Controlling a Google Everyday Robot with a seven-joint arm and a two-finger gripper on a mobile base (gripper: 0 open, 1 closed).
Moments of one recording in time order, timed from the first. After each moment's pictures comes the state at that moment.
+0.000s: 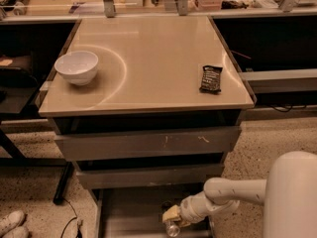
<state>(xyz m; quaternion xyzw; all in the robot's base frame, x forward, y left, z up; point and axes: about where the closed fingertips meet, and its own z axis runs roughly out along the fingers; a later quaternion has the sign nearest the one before) 0.420 -0.054 0.293 -0.06 -0.93 -0.36 0.07</state>
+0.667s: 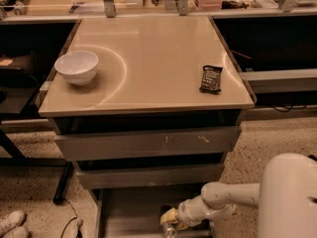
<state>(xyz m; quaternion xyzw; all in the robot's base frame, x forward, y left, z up) 0.419 -0.046 0.269 -0.08 -0.93 -0.36 0.07</state>
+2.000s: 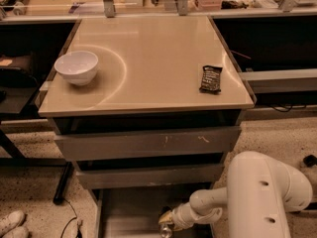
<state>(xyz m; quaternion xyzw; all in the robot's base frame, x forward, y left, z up) 0.444 -0.043 0.170 -0.16 -0.94 -0.30 0.05</state>
